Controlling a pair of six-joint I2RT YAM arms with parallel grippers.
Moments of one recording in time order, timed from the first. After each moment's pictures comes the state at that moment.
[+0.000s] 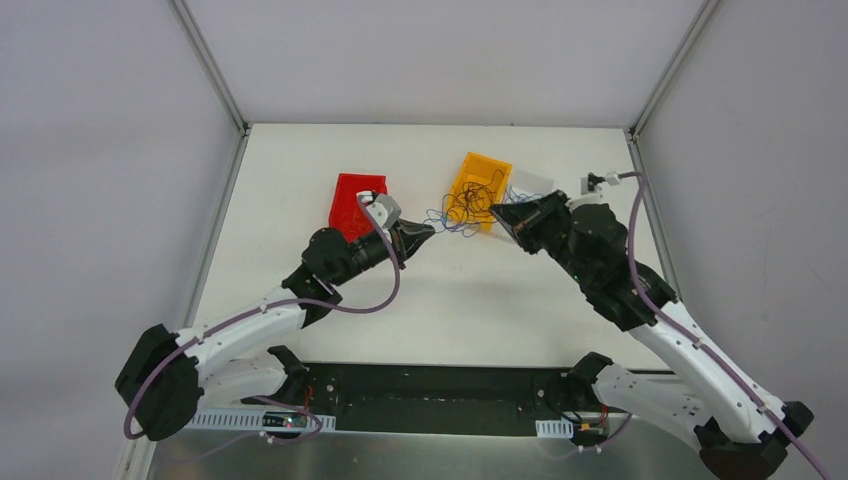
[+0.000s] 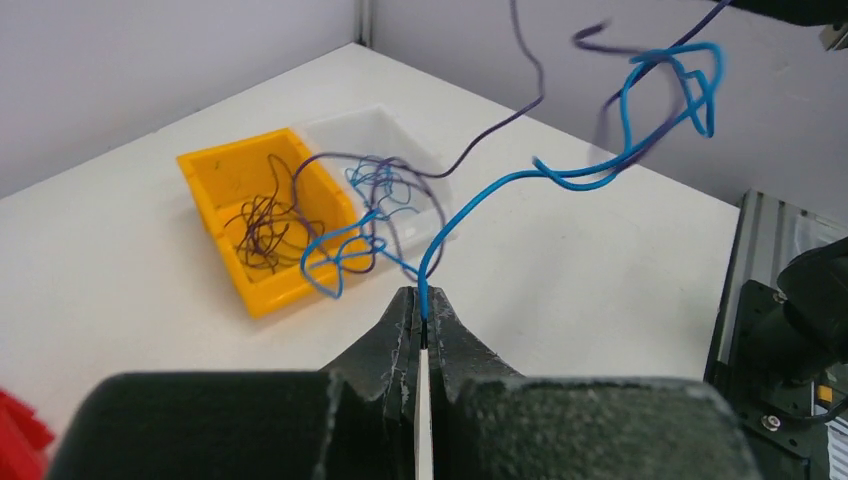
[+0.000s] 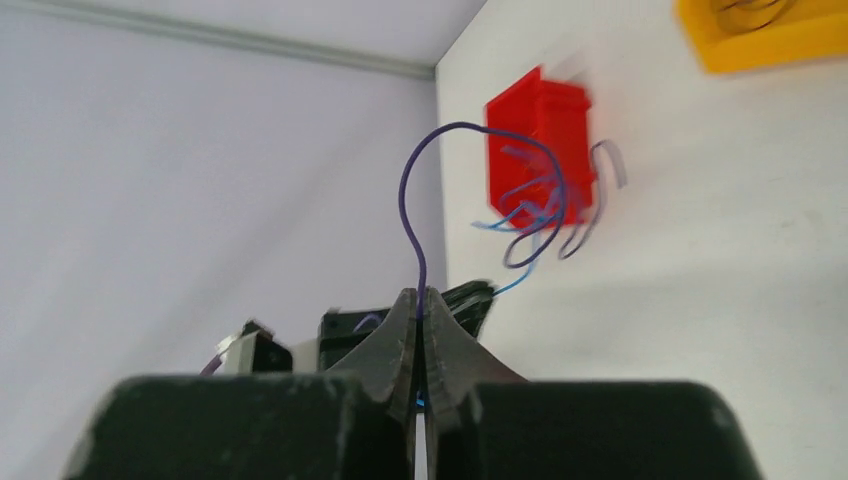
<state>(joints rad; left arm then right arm) -0.75 1.11 0.56 0.67 0.24 -0.14 0.73 0.86 0.99 -0.34 0.14 1.31</state>
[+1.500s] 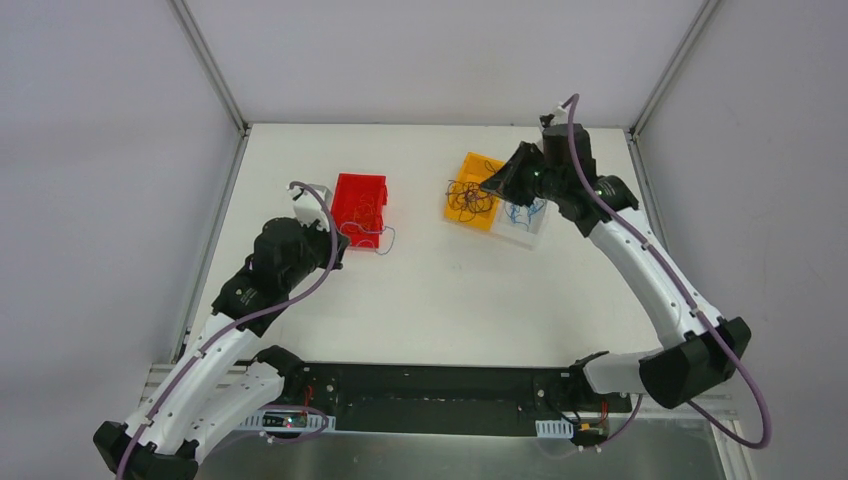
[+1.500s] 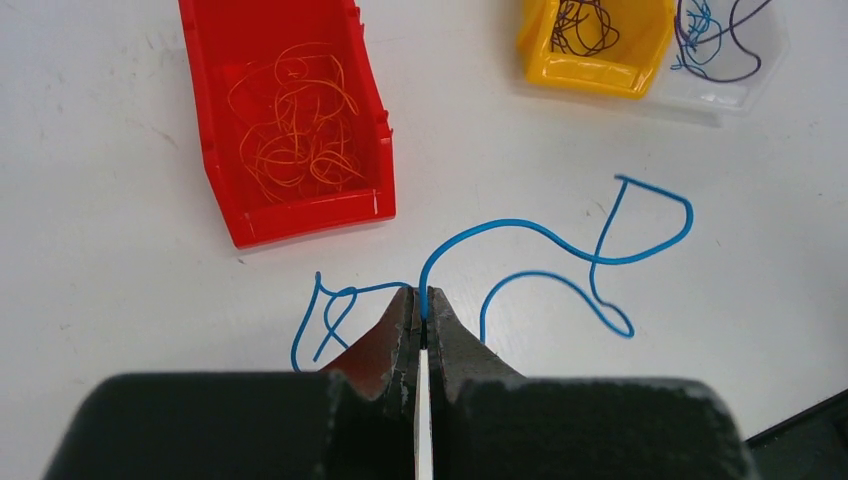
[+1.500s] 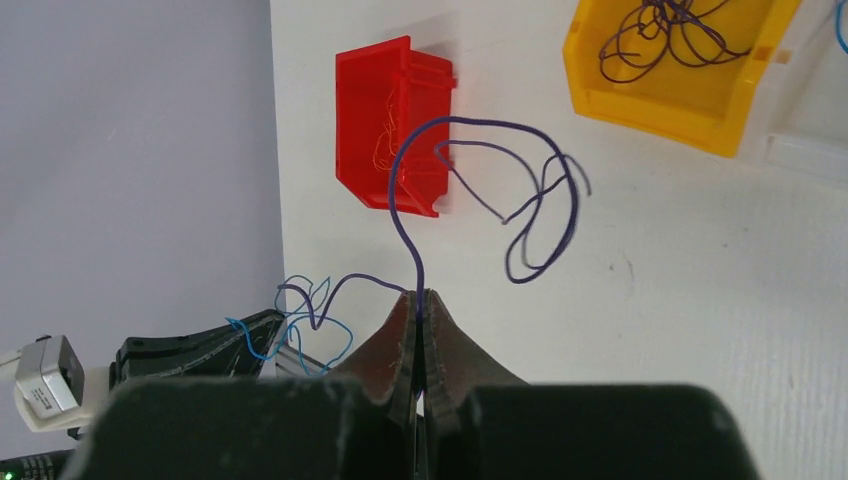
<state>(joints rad) -0.47 0.70 0.73 -0.41 -0.07 -0.24 0.45 1.30 1.37 -0.65 -0.17 0.84</state>
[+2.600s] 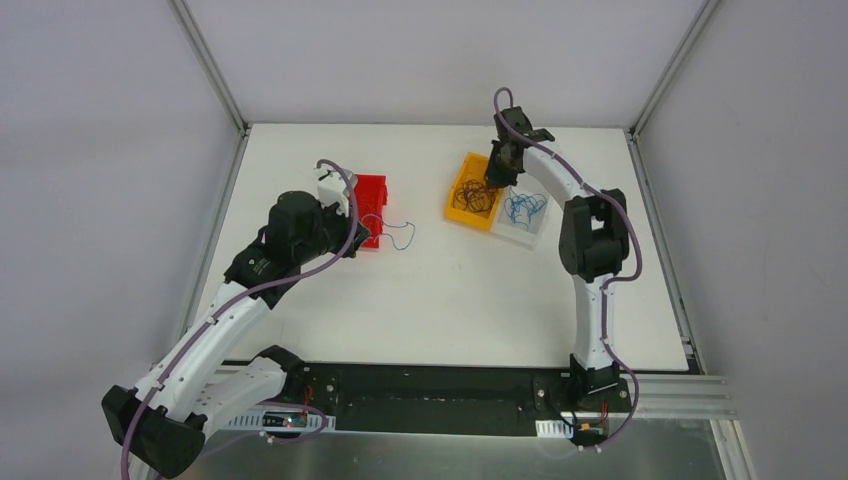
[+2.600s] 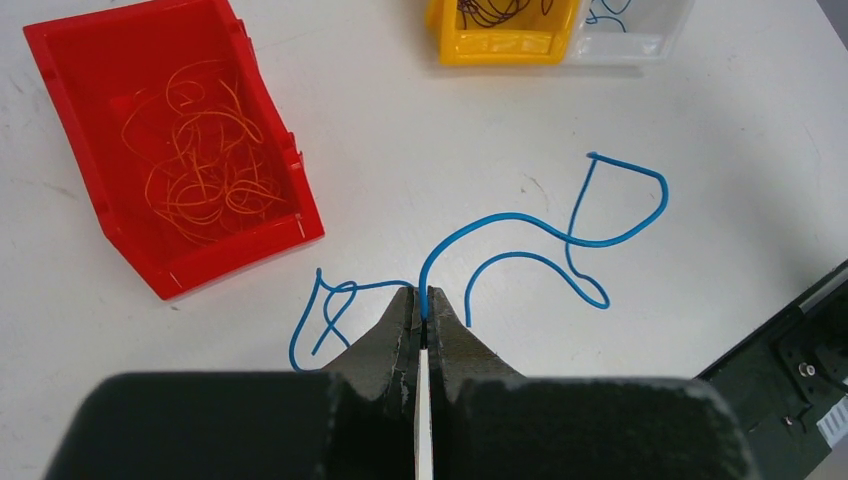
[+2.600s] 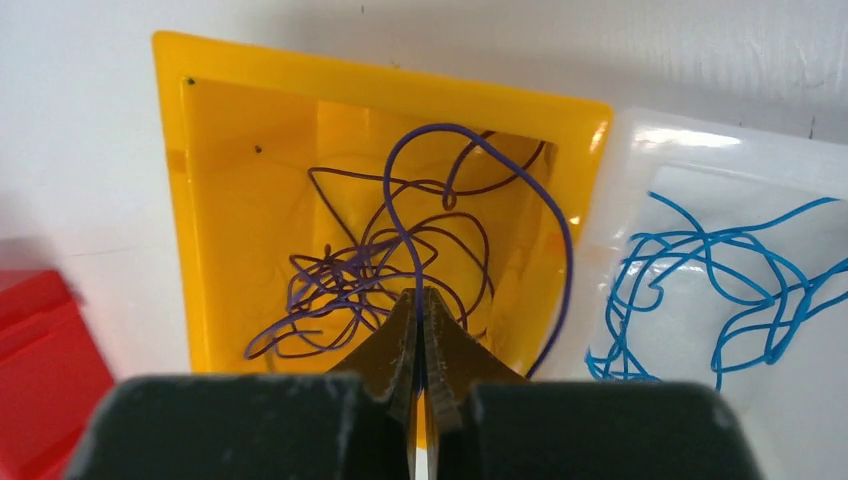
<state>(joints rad) -0.47 0.89 0.88 -0.42 0.12 -0.19 0.31 2.17 1.89 -0.74 0.00 0.57</state>
